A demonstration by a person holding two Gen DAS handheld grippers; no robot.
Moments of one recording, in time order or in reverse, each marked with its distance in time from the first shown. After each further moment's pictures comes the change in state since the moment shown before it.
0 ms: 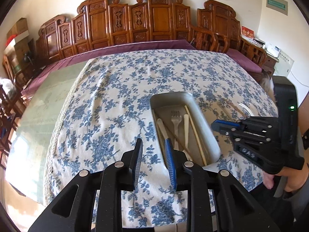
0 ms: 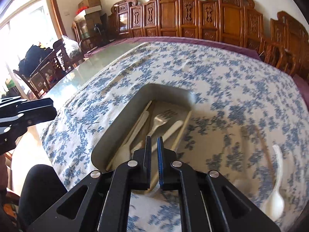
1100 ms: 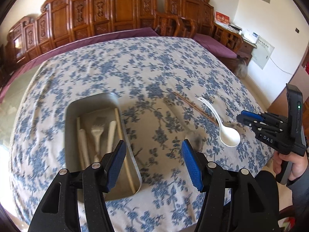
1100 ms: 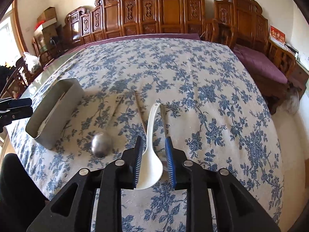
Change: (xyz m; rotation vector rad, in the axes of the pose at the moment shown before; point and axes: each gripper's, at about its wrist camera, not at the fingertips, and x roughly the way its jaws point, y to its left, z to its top) left arm 0.073 -0.133 0.030 0.082 0.093 -0.189; right arm -0.074 -0.202 -0.085 0.189 0.027 -0.232
